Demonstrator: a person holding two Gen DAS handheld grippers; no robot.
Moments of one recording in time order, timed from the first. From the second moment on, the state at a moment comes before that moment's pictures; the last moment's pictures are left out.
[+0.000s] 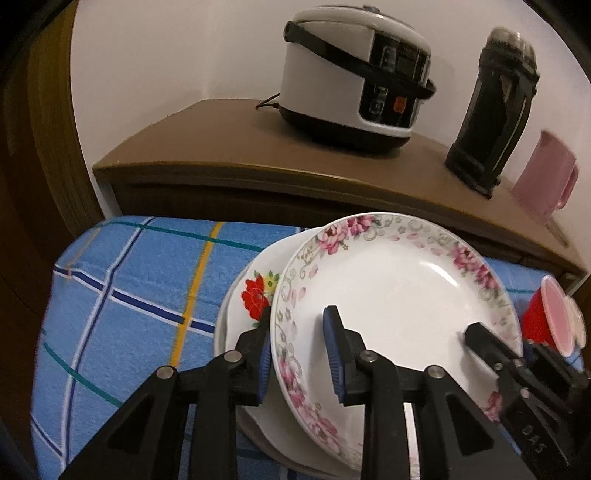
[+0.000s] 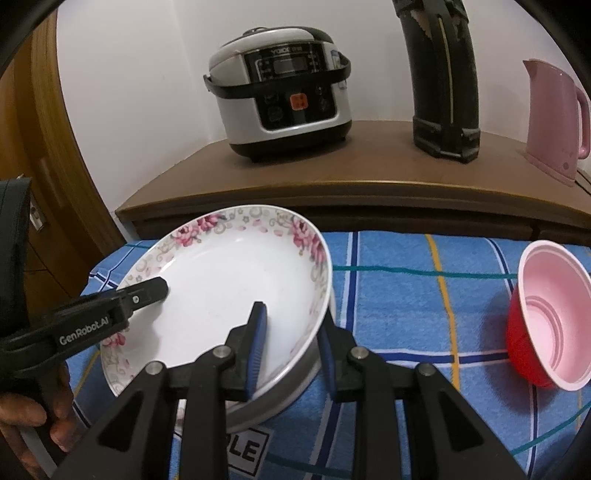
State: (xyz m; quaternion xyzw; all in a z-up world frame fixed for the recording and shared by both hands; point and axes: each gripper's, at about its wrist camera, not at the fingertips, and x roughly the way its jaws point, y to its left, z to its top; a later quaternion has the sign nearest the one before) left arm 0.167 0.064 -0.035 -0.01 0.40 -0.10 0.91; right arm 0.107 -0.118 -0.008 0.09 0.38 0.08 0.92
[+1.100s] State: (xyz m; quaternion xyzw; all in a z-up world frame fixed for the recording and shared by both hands) left arm 0.158 0.088 -0.004 -0.01 0.35 -0.02 0.94; right arm 0.131 -0.116 -0.020 0.11 0.41 0.12 0.90
